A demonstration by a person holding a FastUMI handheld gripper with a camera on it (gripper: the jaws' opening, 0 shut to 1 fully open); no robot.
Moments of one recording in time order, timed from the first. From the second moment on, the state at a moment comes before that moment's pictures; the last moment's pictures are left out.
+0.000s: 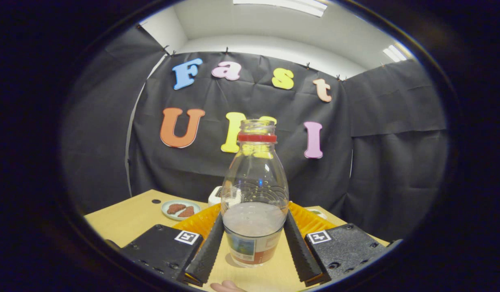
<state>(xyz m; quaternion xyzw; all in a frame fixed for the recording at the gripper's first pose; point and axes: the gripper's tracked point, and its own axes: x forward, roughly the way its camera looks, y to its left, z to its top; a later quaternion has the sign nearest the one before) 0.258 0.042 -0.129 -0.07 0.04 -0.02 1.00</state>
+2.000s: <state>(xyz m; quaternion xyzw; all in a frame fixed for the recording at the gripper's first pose) 0.332 0.037 -0.249 -0.04 0.10 -0.01 0.99</state>
